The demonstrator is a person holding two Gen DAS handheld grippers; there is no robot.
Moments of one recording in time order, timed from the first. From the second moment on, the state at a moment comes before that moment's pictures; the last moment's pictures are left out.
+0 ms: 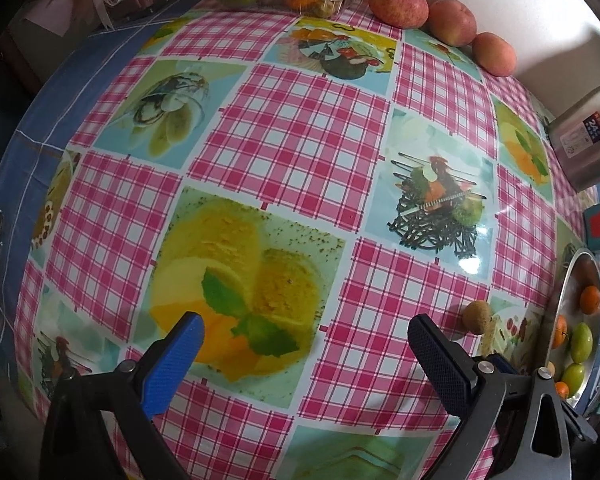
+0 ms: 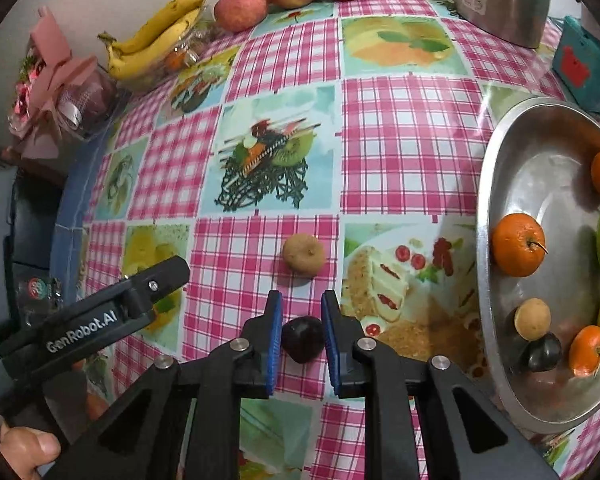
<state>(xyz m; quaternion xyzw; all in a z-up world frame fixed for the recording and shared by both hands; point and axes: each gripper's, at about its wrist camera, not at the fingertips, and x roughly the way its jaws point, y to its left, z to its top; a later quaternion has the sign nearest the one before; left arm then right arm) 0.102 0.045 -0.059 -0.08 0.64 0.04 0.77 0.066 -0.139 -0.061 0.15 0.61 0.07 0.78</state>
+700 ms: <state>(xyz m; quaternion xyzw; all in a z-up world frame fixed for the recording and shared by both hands) 0.103 0.043 -0.059 -0.07 0.64 0.03 0.76 0.066 -0.106 -0.076 0.07 0.63 0.08 0.77</state>
